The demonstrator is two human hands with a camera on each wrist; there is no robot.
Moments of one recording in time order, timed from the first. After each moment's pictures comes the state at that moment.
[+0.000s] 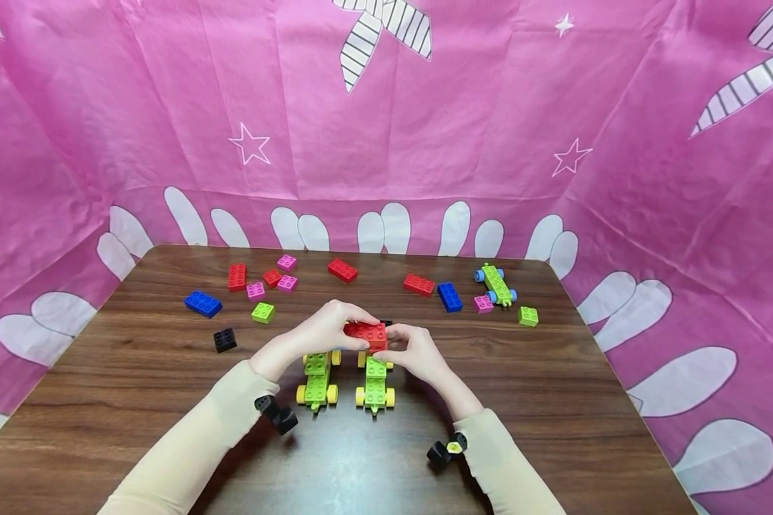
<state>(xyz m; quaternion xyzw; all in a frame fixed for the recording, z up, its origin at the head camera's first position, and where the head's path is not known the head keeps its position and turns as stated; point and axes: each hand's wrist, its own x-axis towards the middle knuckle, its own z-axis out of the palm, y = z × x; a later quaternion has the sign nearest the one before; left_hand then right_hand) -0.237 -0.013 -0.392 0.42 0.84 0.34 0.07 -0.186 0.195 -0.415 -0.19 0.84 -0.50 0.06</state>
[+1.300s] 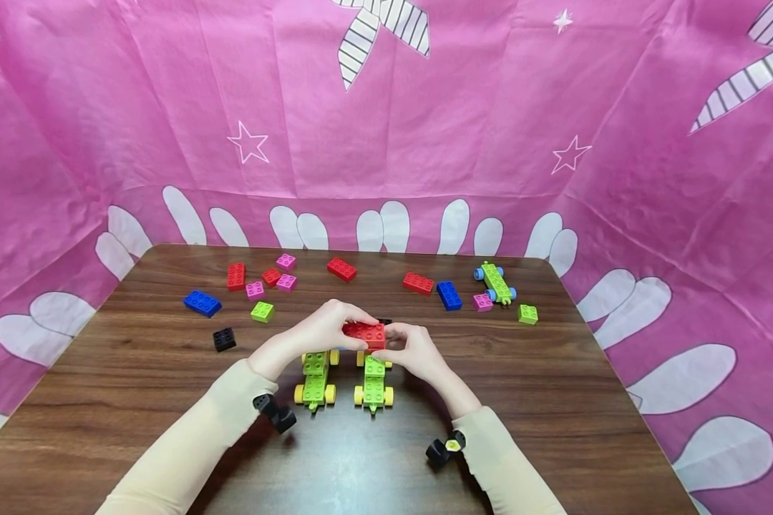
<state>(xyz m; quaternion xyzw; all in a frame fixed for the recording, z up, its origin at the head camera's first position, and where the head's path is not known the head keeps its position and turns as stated) -0.236 -0.013 -0.392 0.42 0.84 0.33 0.08 -0.201 0.203 -0.446 -0.19 0.84 -0.50 0.04</state>
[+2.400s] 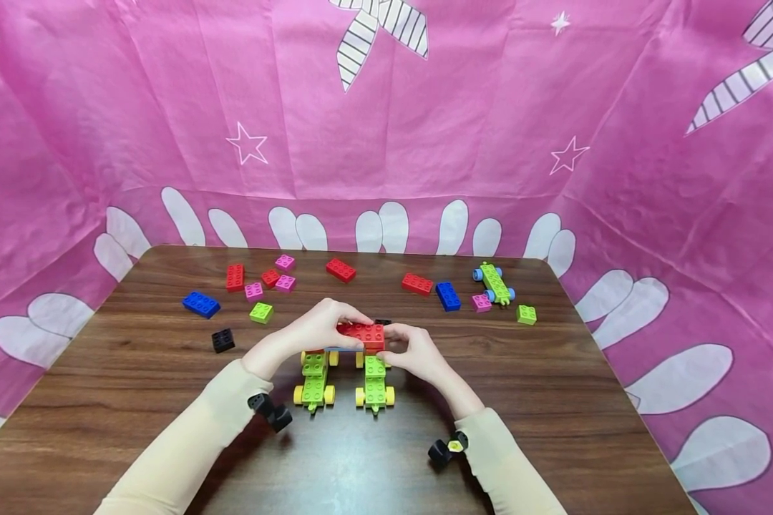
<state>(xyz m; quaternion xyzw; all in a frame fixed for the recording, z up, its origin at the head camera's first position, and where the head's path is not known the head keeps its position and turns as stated) -0.238 -0.020 -0.389 0.40 0.84 0.34 0.10 -0.202 0.210 -0.448 -0.22 0.83 -0.51 0.06</state>
